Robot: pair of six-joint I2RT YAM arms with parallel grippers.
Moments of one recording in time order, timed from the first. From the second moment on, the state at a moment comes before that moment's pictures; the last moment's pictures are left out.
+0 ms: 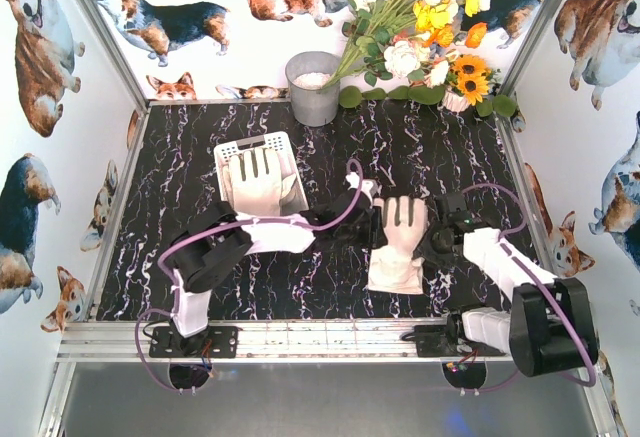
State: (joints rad) left arm -0.99 1.94 1.14 0.15 0.06 -0.77; right arm 0.14 1.17 0.54 -0.60 -0.05 0.73
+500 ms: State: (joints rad) left arm -0.99 1.66 0.86 0.16 -0.04 -0.84; right arm 0.33 1.36 0.60 -0.43 -0.30 0.68
